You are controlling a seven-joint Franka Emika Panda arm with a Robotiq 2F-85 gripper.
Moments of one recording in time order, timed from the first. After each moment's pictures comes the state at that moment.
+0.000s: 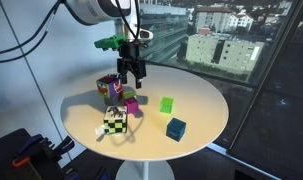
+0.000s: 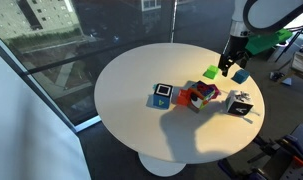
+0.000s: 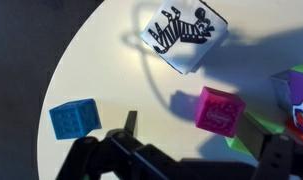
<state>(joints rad) -0.02 0.11 -0.11 -2.22 -0.20 2.17 0.23</state>
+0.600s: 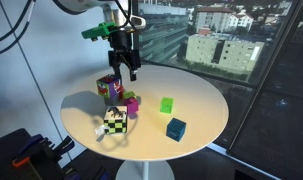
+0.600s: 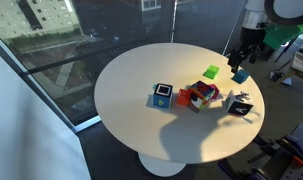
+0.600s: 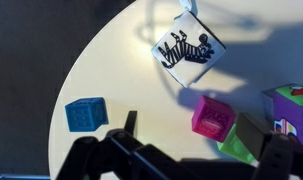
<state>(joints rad) -0.02 -0.04 -0.09 -2.30 -0.25 2.14 0.19</state>
